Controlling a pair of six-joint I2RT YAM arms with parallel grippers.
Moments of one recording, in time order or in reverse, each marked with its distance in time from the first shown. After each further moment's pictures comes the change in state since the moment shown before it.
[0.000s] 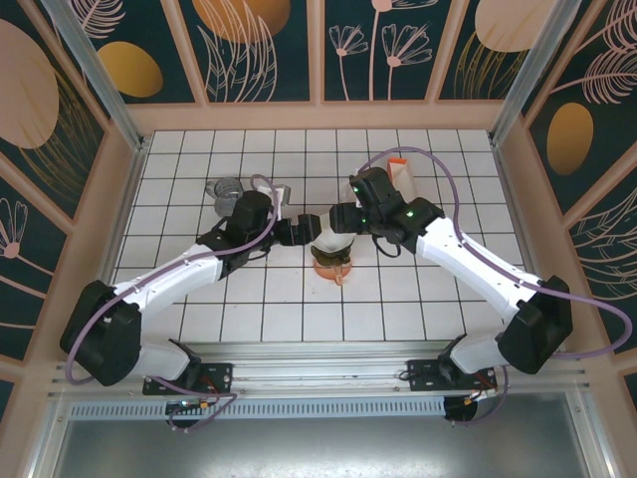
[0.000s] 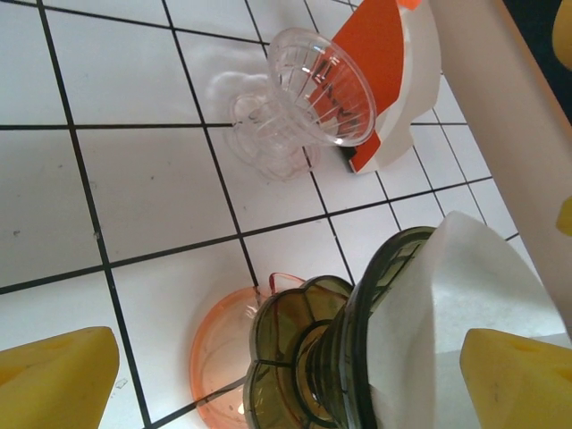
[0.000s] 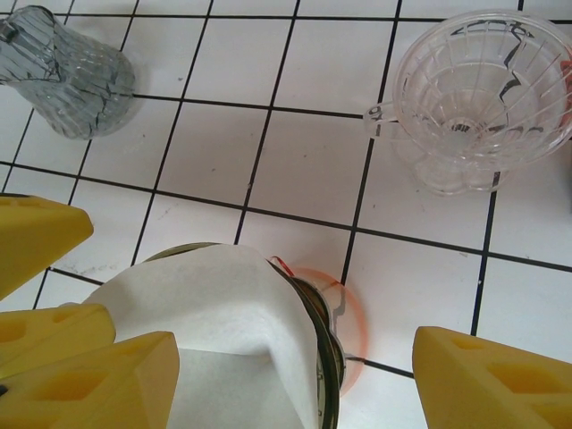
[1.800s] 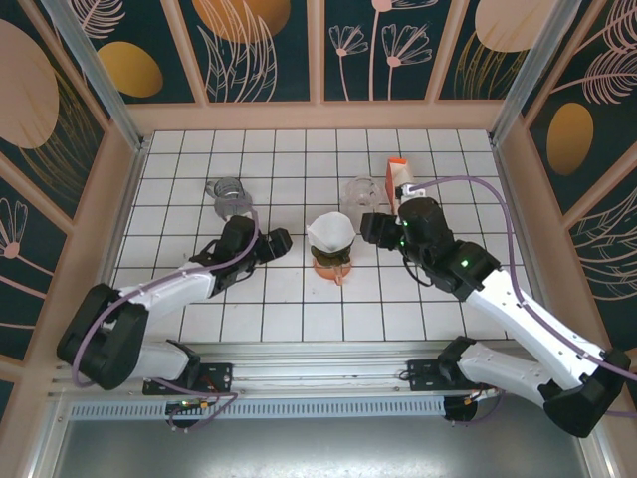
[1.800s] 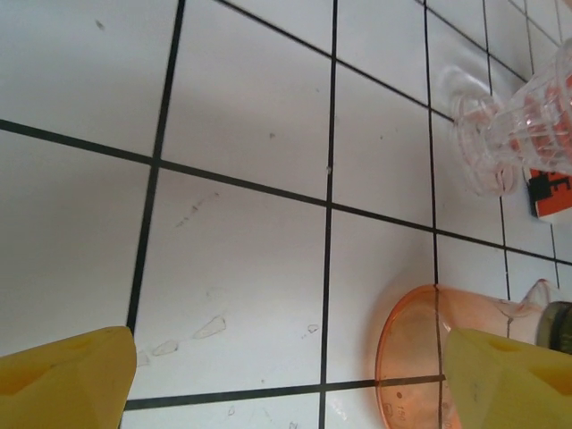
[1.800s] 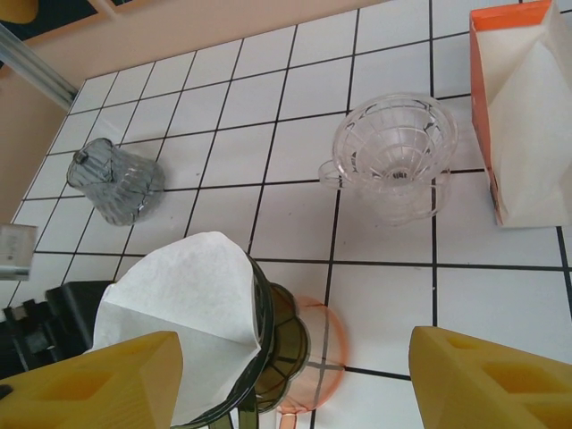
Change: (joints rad) left arm 0.086 0.008 -0.255 0.097 -0.161 -0.219; right arm -0.001 -0.429 -0.278 0.114 0.118 0.098
